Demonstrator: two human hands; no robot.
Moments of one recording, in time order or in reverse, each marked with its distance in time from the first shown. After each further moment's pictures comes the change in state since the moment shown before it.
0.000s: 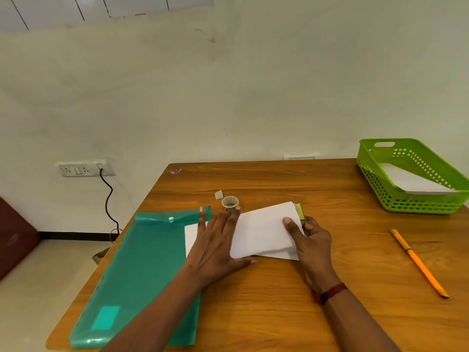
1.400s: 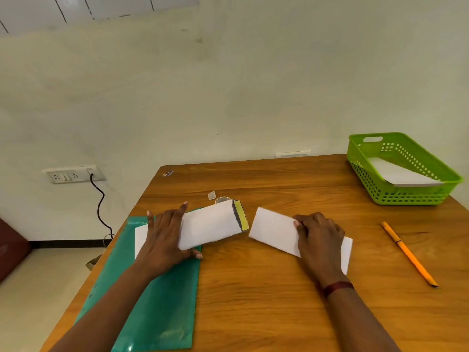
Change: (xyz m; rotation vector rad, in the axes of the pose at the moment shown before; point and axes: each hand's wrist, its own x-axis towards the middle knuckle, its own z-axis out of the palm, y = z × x) left_hand -0.016 -0.095 -0.007 -0.114 -0.049 -0.140; right_hand 0.012 0.002 -0.033 -1.162 0.163 -0.365
